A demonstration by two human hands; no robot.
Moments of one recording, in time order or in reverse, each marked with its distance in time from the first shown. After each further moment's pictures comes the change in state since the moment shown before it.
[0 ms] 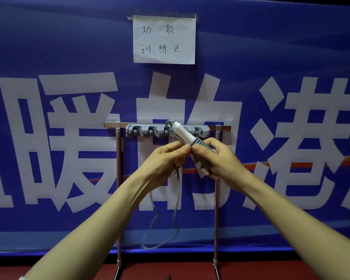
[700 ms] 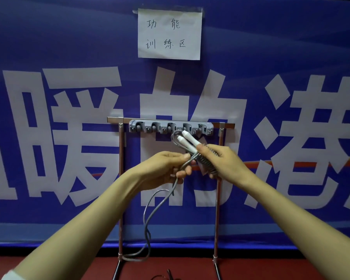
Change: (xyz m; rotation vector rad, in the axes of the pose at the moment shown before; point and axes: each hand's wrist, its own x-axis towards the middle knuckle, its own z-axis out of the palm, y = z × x) left_hand -0.007 -0.004 -0.015 0.094 -0.161 -0.231; right_hand 0.003 0.016 -0.003 -0.366 0.032 -0.036
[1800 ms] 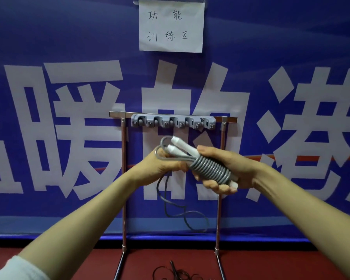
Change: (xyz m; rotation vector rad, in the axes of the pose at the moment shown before) left_hand -0.012 -0.018 -0.019 0.330 0.041 0.401; right_hand -0.013 -0.021 -0.008 0.601 -0.801 0.417
